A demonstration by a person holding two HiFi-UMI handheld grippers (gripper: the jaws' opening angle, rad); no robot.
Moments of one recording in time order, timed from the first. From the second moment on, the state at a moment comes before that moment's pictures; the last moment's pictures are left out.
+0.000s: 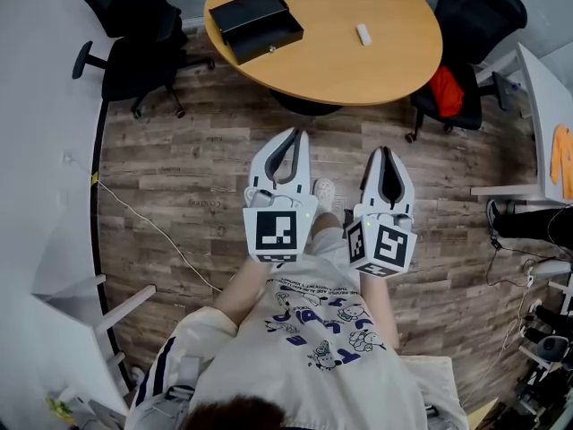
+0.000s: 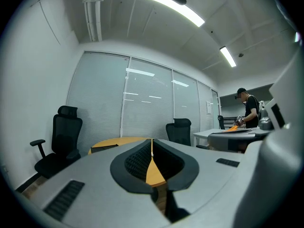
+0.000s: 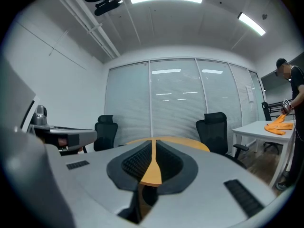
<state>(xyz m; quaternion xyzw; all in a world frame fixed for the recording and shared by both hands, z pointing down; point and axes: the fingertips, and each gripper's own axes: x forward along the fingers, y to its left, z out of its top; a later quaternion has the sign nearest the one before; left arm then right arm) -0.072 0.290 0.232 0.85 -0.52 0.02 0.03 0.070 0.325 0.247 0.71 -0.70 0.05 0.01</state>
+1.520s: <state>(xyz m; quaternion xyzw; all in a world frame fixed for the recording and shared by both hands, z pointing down) 0.029 0.069 0.245 0.83 -0.56 0.04 0.04 0.162 0.082 0.267 0.67 -0.74 0.08 0.03</state>
